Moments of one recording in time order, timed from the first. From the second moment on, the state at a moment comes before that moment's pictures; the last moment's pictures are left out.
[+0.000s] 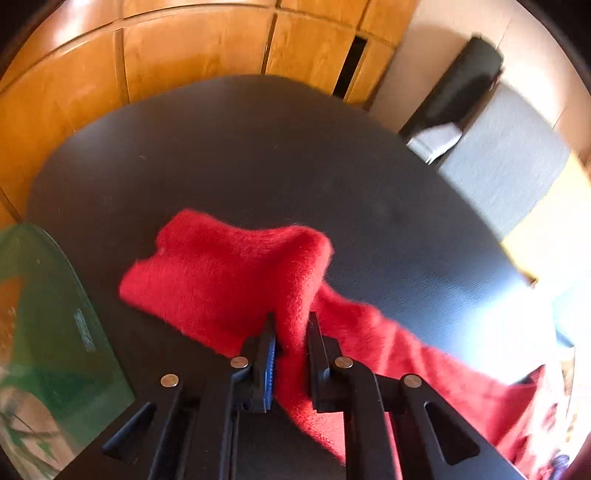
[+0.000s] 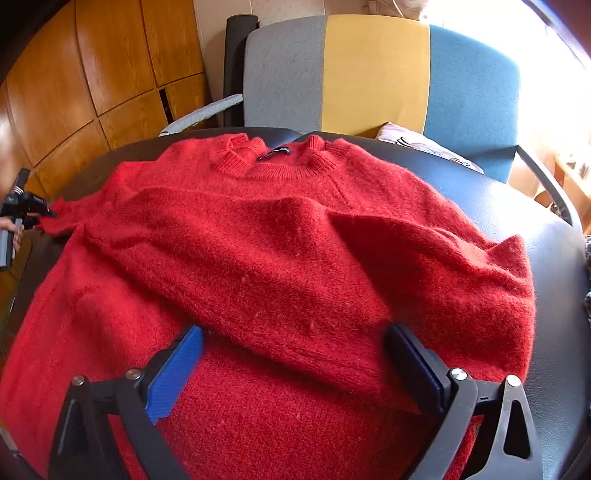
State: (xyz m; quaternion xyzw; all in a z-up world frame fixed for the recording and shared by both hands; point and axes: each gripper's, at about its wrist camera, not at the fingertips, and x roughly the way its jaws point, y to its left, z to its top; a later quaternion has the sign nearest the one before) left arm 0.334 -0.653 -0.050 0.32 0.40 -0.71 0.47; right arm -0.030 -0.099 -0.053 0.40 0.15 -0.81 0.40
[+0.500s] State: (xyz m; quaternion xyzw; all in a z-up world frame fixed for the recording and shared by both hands) left arm 0.196 -0.498 0.058 0.25 0.34 -0.87 0.25; right arm -0.032 -0.100 -0.054 0.40 0.16 -0.81 0.40
